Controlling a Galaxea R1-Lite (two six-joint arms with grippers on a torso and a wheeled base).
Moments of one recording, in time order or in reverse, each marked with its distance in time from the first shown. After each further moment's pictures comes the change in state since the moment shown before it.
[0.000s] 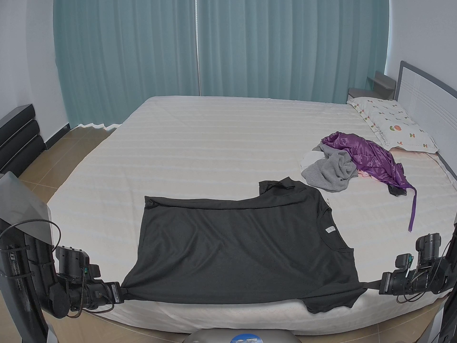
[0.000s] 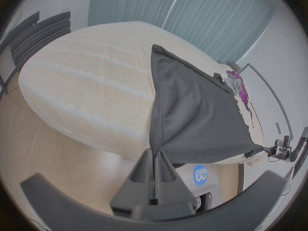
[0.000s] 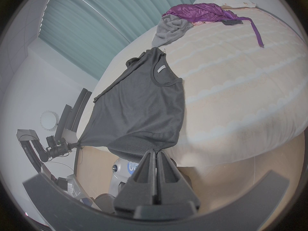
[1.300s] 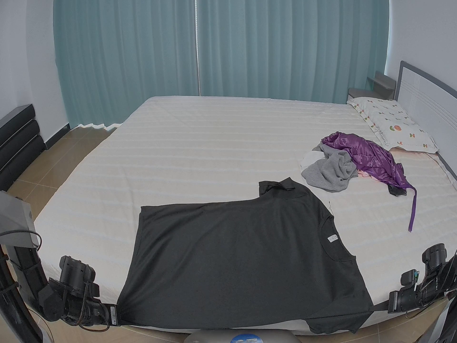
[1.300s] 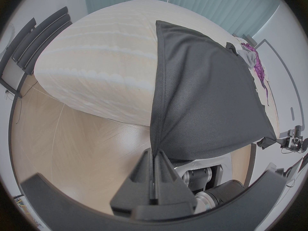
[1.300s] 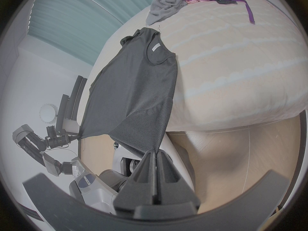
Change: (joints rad) left arm -0.111 -0.232 0.000 0.513 0.156 0.005; right arm -0.106 -0.148 0.002 0.459 0.027 -0.220
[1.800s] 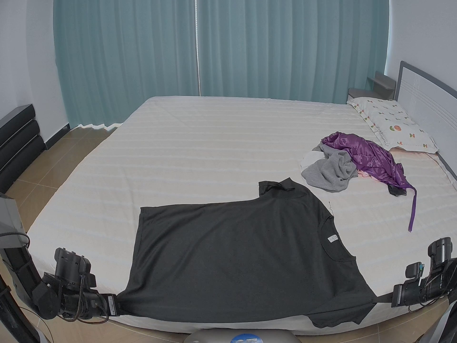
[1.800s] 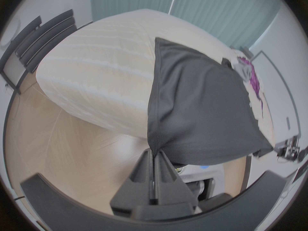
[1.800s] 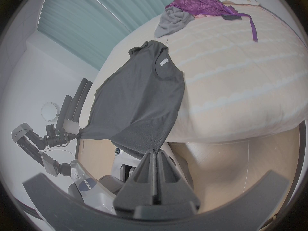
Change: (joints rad) left arm -0.008 -0.098 -0.023 0.030 0.000 -0.048; right arm 0.005 -0.113 -0.005 0.004 0.019 0.009
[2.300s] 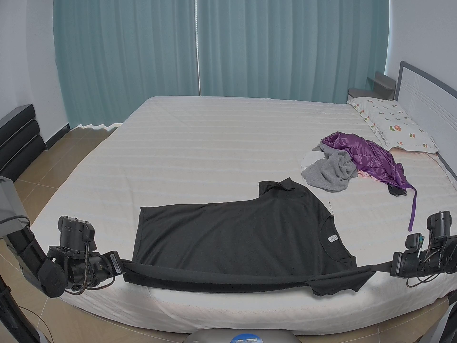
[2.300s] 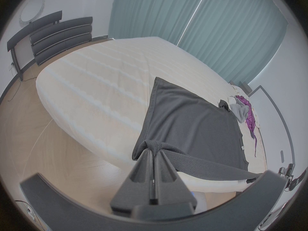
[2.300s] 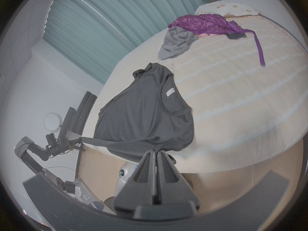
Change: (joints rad) left arm -0.007 -0.001 -0.236 -0.023 0.075 -0.205; right arm 0.075 -0.019 -0.199 -0.009 -0.013 0.197
